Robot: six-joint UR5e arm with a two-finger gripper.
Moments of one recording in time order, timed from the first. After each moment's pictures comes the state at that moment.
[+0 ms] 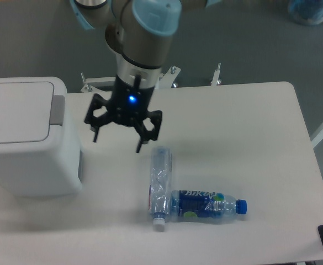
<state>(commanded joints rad) 2.32 -1.66 -1.60 -1.14 1.12 0.32</state>
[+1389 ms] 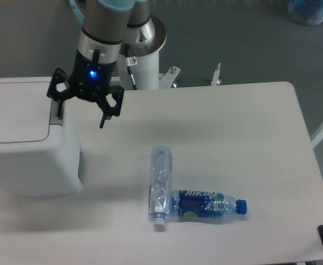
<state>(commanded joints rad) 2.27 -1.54 -1.75 -1.13 1.13 0.29</state>
